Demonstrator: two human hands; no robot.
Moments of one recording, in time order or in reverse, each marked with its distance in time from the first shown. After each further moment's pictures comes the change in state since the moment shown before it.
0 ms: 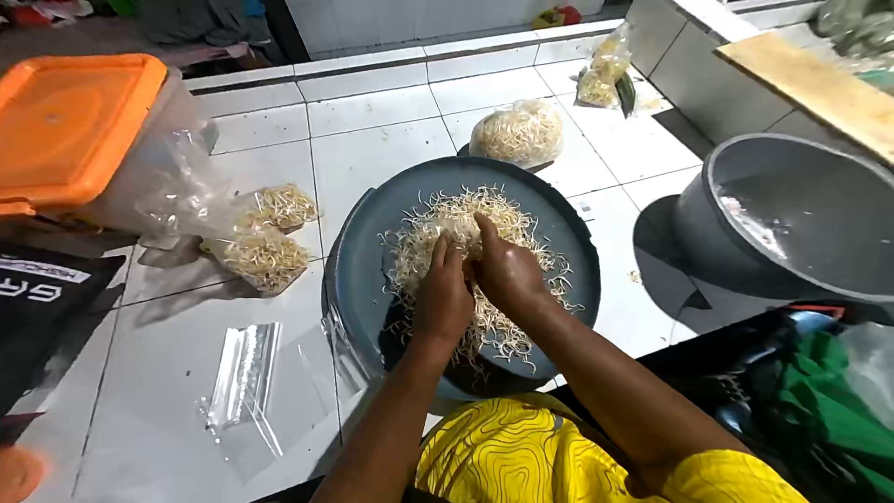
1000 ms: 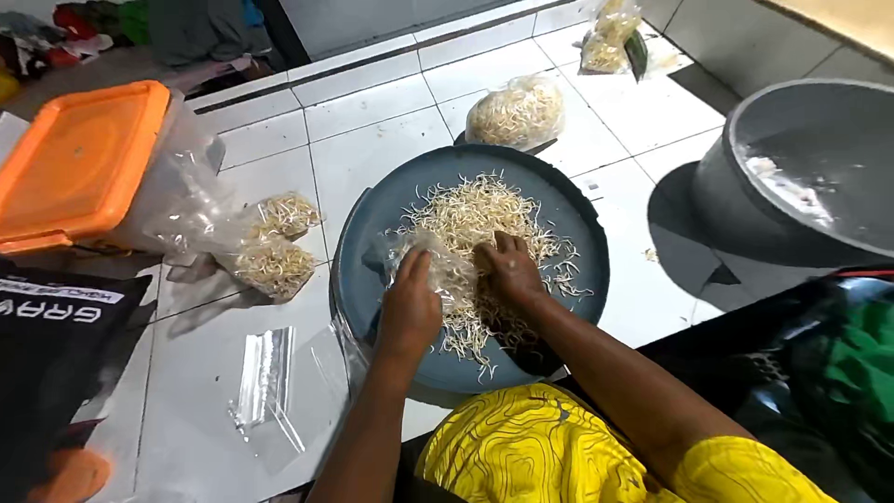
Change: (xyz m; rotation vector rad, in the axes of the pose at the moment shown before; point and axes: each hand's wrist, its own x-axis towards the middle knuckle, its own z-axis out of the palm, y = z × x) left_hand -0.020 -0.031 -0.037 0.066 -0.038 0.072; right_hand 0.014 0.082 0.089 0.040 0.018 -0.087
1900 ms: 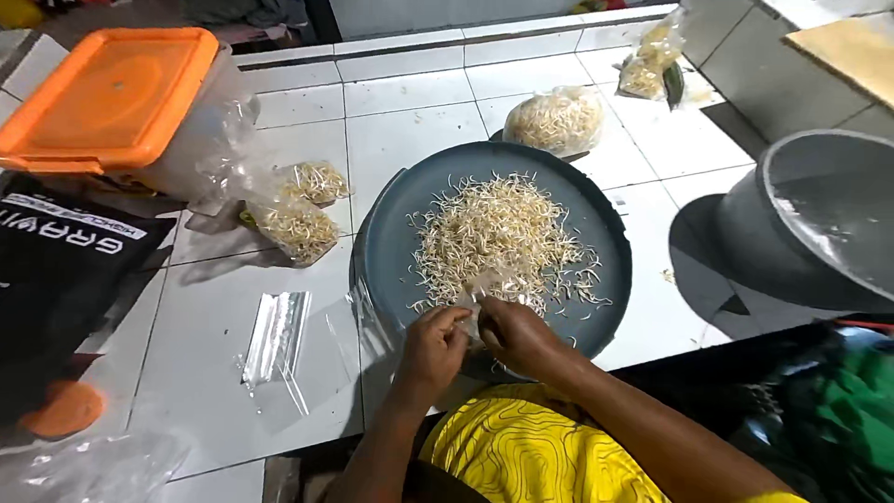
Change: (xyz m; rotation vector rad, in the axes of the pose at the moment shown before) left_hand -0.092 -0.028 0.014 -0.474 0.059 0.006; right_hand -0.091 -0.085 -0.049 0.353 -0.388 -0.245
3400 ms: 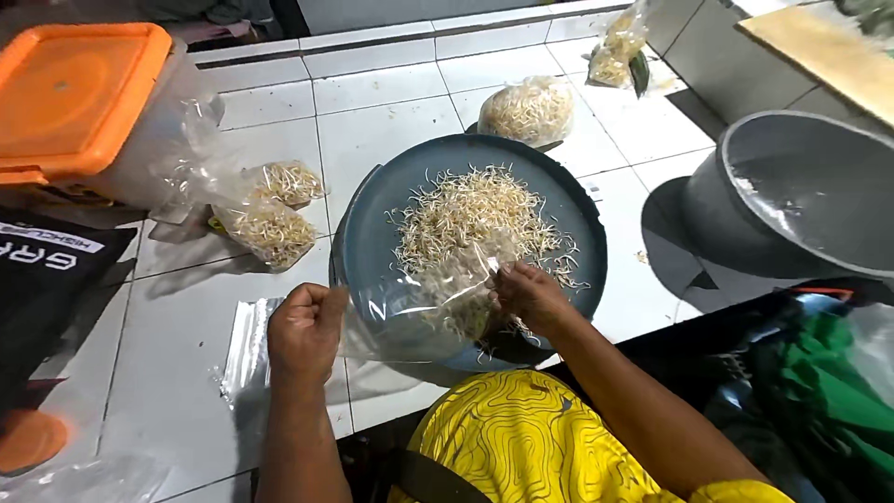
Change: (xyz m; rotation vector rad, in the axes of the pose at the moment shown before) left_hand 0.007 -0.026 -0.103 -0.205 0.315 -0.192; right_hand -0.003 0.064 -0.011 1.272 0.267 0.299
